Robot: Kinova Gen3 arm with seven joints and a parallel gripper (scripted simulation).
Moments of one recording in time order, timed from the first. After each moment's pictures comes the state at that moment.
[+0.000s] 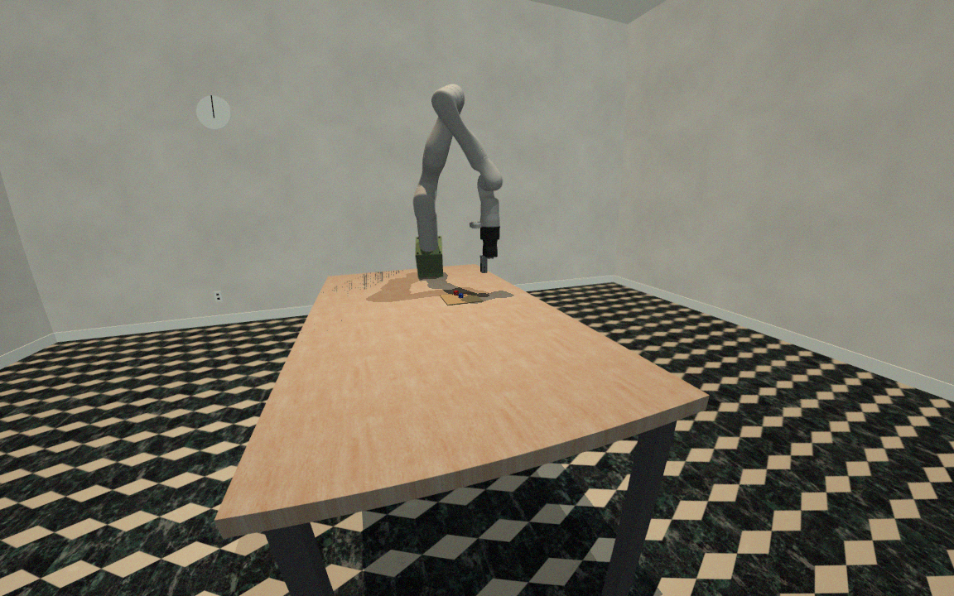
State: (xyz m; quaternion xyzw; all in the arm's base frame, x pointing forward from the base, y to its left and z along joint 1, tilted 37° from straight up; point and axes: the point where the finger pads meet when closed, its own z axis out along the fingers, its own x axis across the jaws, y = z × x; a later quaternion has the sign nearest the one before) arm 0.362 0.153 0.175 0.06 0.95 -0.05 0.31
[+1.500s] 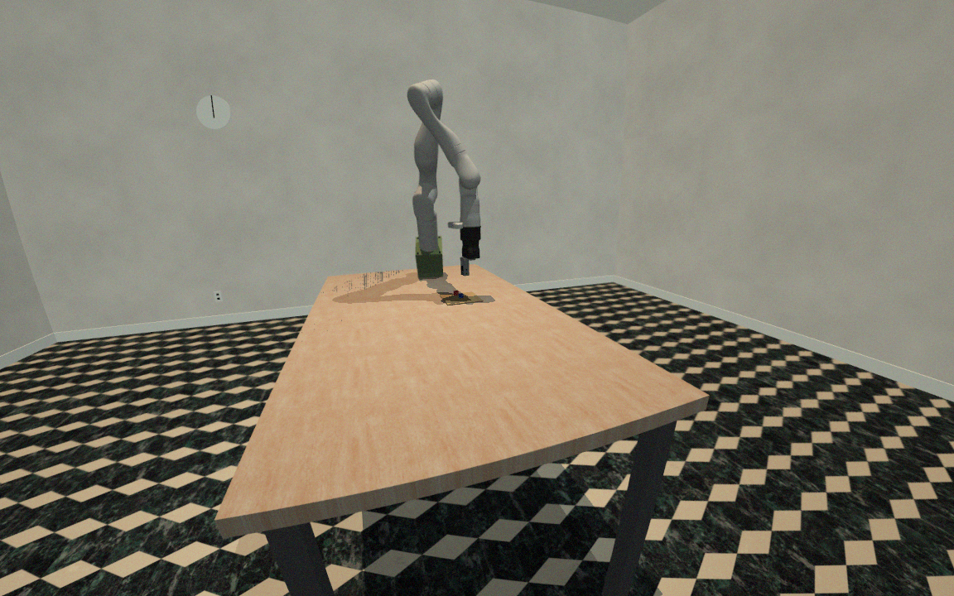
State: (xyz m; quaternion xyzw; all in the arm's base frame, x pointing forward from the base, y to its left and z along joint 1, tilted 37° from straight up) arm 0.390 0.067 0.217 -0.06 0.95 -0.09 0.30
